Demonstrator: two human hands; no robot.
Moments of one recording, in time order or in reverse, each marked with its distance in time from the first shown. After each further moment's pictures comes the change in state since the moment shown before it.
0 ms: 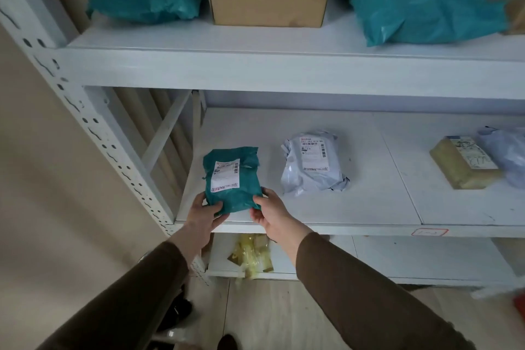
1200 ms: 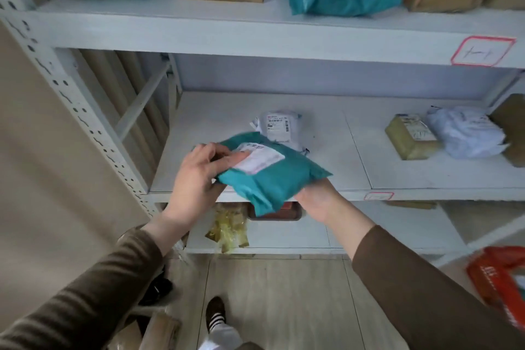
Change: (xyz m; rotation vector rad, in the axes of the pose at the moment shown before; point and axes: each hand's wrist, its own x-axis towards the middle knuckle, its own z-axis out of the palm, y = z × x) left_hand -0.155 0.007 0.043 1.074 -0.218 1.498; right_hand -0.151 -0.037 -0.155 -0.199 -0.186 -0.342
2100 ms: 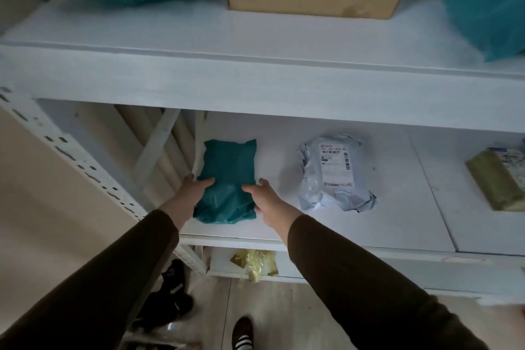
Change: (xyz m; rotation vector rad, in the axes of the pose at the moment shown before) left_hand 0.046 -0.265 0.060 -0.738 -0.056 -1.569; right_hand 0.257 0.040 0.164 -0.029 0.087 0.426
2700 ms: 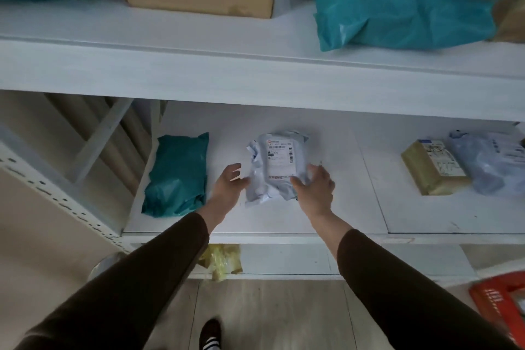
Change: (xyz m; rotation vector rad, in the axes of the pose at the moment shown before) left_hand -0.078 -0.019 0.174 0.190 -0.290 0.350; right_hand -0.051 0.016 -0.214 -0.692 0.678 -0.419
